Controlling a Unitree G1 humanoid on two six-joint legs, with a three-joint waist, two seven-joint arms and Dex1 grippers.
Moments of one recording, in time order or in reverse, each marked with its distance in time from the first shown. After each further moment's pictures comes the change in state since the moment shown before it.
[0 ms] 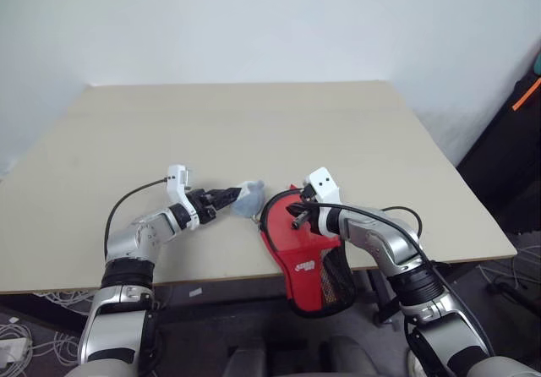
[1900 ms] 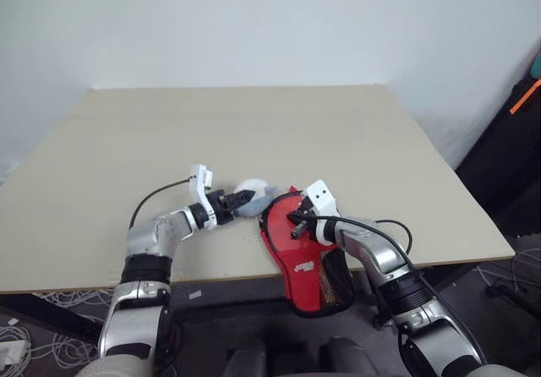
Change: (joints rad) left arm -0.060 -0.073 0.020 -0.020 0.062 0.099 -0.040; right arm 0.060 0.056 0.006 0.155 -0.151 -0.203 0.060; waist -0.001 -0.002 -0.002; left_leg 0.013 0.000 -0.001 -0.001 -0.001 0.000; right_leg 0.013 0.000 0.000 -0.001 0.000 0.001
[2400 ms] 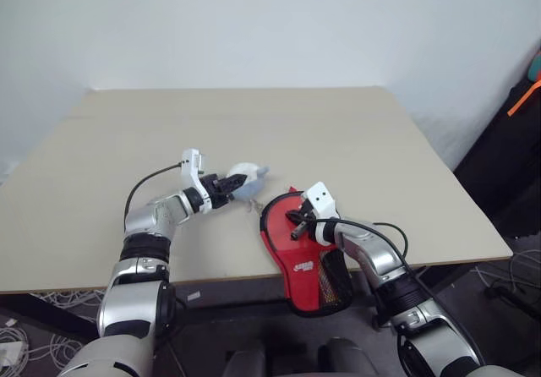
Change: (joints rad) left arm -0.143 0.005 0.007 0.214 0.066 -0.130 0.003; right arm 0.003 0.013 -0.004 0.094 -0.031 -0.143 0.026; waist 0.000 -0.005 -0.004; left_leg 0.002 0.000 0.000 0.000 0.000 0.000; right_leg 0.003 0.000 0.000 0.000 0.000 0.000
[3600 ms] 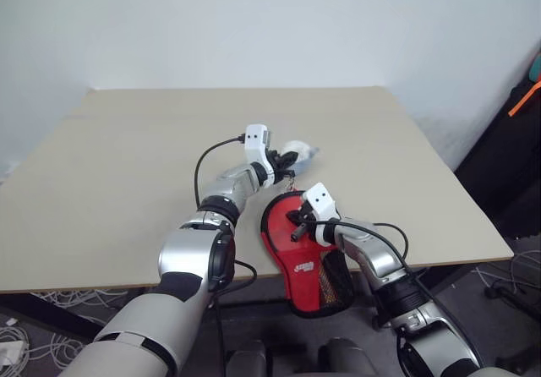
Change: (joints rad) left arm -0.372 -0.297 0.020 0.496 0.219 -0.377 0.191; right arm 0.022 0.001 0.005 -0.047 -0.028 0.023 0.008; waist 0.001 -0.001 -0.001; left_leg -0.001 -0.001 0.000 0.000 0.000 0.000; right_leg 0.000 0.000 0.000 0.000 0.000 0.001
